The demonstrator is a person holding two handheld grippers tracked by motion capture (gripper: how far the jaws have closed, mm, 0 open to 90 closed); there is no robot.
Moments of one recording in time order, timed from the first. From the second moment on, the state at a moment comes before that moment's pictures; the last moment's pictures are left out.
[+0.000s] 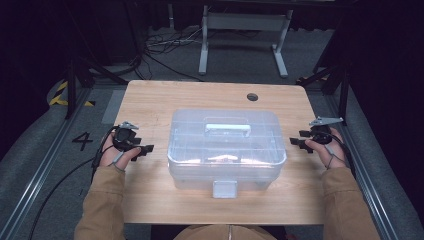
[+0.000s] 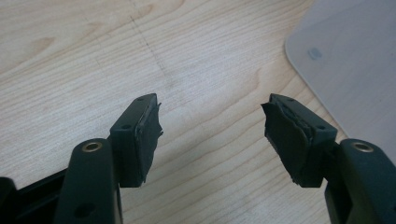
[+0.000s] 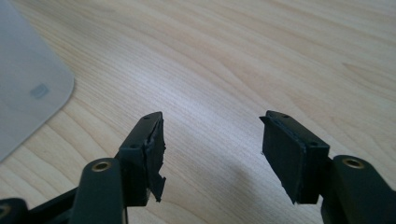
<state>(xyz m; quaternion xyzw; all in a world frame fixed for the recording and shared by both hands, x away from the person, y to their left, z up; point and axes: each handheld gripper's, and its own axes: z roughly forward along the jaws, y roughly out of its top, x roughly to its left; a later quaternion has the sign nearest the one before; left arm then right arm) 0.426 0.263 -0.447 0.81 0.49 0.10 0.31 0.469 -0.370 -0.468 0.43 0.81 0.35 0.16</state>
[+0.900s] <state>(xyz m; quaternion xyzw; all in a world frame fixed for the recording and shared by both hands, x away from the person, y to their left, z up) 0.429 0.254 -0.467 0.86 0.44 0.06 0.26 0.473 -0.360 -0.487 0.41 0.83 0.33 0.16</state>
